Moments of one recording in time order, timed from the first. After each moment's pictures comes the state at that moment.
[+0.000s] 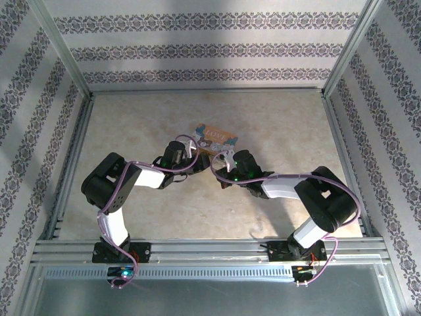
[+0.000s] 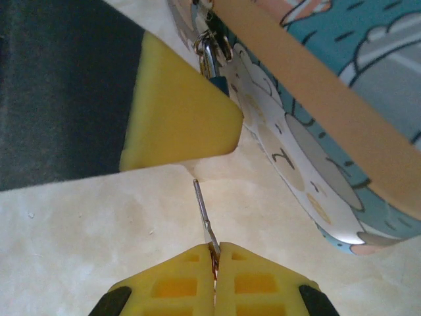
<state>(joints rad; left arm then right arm) -0.51 1.83 0.73 0.59 0.45 -0.87 0.63 1.60 0.59 0.33 -0.25 0.29</state>
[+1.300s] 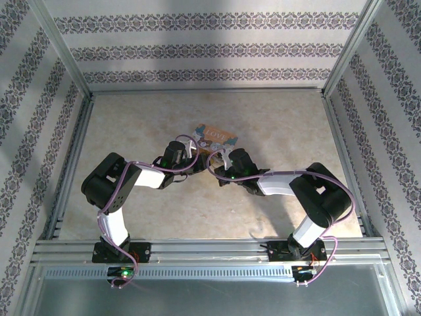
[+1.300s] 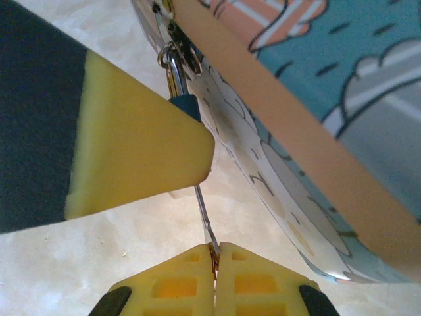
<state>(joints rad) -0.51 1.83 0.73 0.59 0.45 -0.87 0.65 1.65 0.65 0.30 -0.18 0.29</state>
